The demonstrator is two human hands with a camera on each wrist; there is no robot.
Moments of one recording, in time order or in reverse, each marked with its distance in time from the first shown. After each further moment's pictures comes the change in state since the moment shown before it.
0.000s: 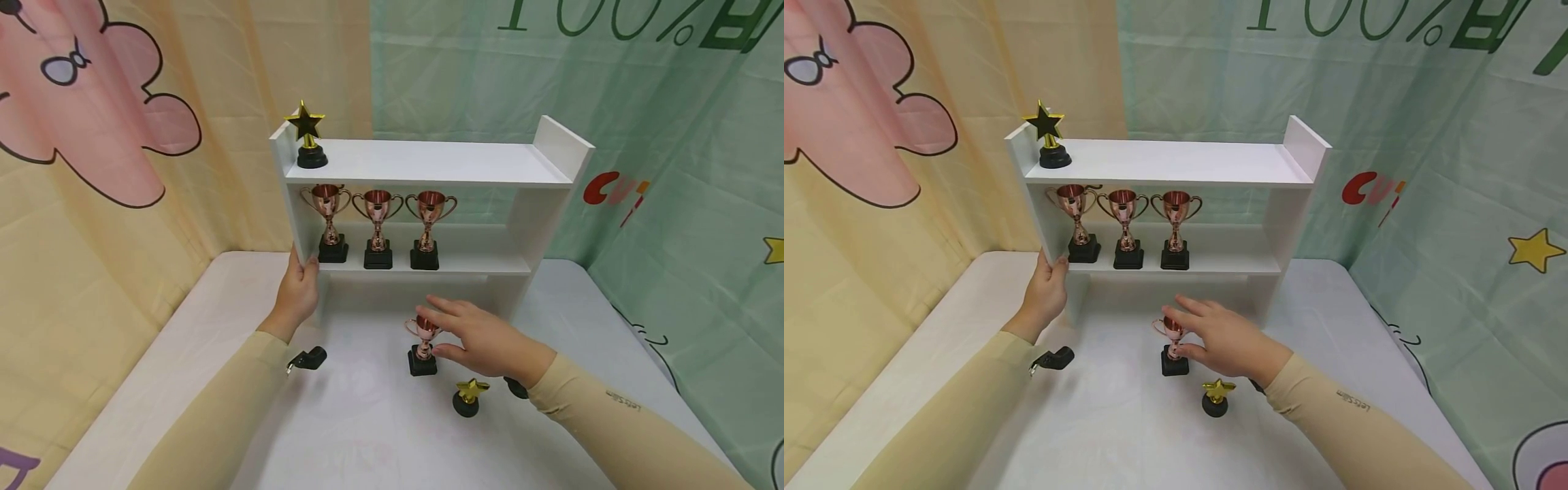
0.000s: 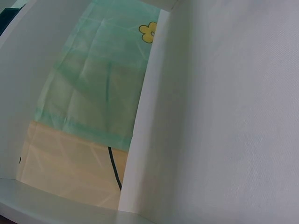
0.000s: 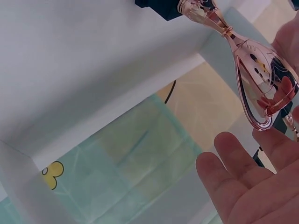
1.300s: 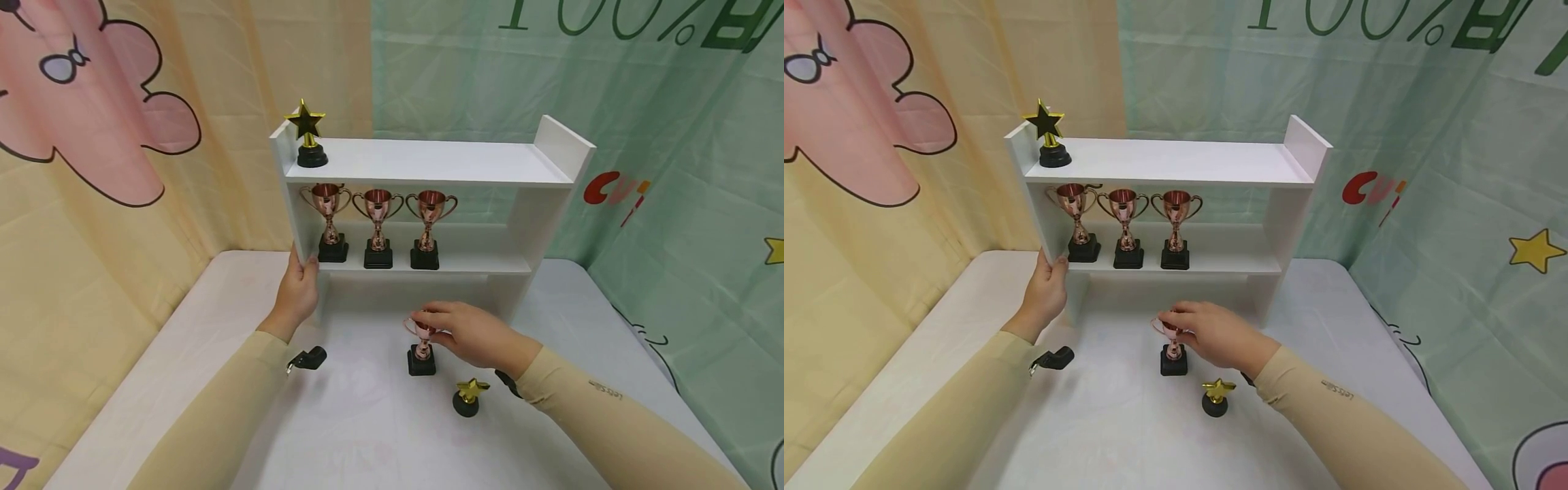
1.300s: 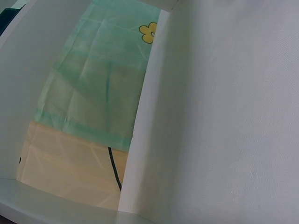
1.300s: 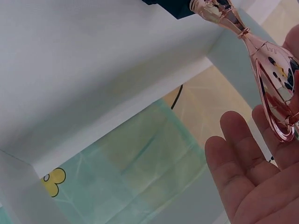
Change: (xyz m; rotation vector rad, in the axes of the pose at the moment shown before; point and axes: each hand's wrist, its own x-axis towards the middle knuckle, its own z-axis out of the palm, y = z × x) left_hand 0.000 0.003 0.000 0.006 0.003 -0.013; right_hand 0.021 0.000 0.008 -0.030 0.053 -0.047
